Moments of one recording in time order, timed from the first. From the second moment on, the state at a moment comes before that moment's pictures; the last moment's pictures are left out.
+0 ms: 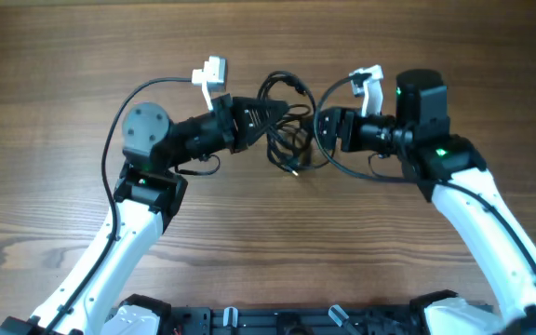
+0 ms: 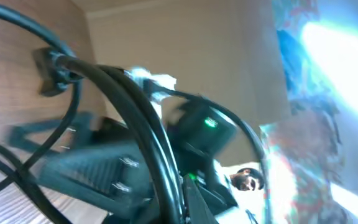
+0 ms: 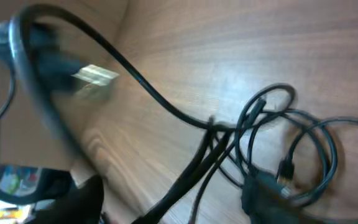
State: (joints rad) left arm -0.30 1.27 0.78 0.60 0.94 -1.45; right arm 0.25 1.37 0.99 -0.31 -0.71 0.46
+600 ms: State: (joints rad) left arm -0.01 1.26 0.79 -0.01 0.99 -1.34; right arm 0.25 1.14 1.00 -0.43 -0.28 0.48
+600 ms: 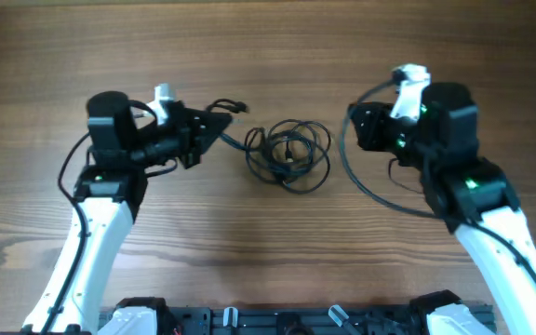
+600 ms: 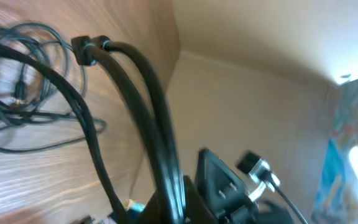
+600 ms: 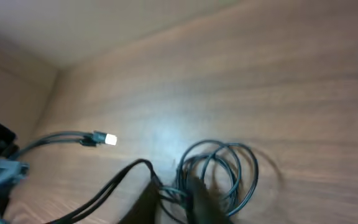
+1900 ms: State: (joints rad) left arm 0.07 1.14 0.79 -0.69 0.34 -0.89; right arm 0.44 1.58 1.00 -0.39 -0.59 0.38
